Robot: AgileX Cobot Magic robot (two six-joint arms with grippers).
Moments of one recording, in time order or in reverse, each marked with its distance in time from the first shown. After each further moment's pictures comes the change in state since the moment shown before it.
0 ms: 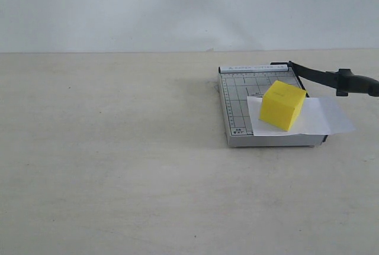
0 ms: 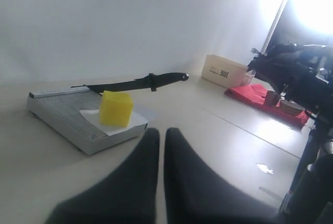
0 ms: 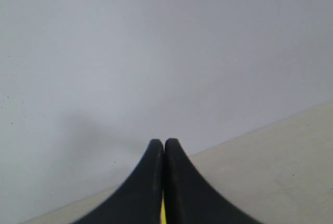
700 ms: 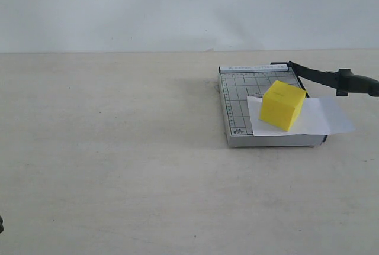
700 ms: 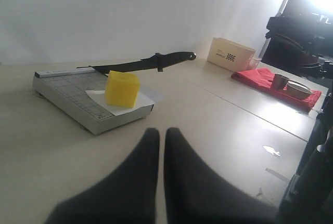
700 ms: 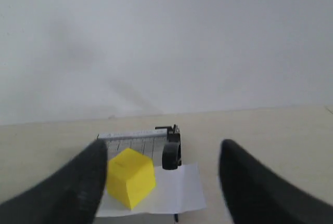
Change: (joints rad) left arm 0.000 0.000 0.041 0.002 0.009 0.002; right arm 0.000 0.167 -0.335 -0.044 0.421 -0.251
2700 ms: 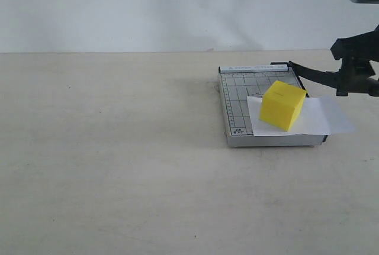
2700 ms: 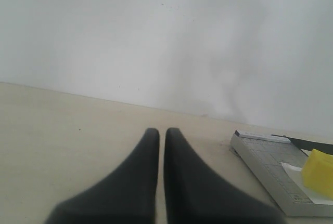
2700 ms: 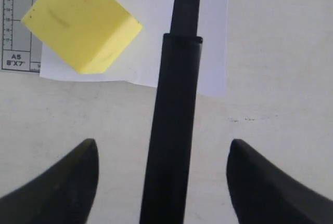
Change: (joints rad) left arm 0.720 -0.015 0.000 0.000 0.000 0.000; right arm 0.000 1.423 -0.930 -0.073 0.718 -0.045
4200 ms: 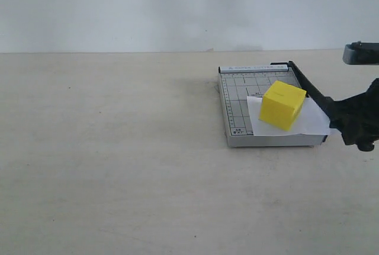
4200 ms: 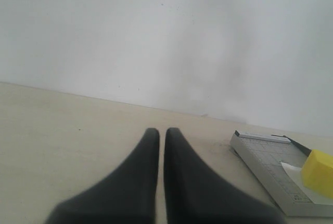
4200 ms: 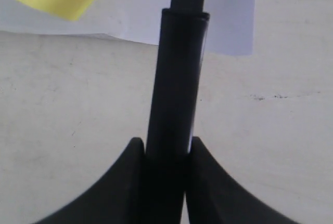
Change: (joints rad) left arm 0.002 0.000 0.000 0.000 0.000 0.000; right arm -0.009 -0.006 0.333 0.101 -0.266 -0.150
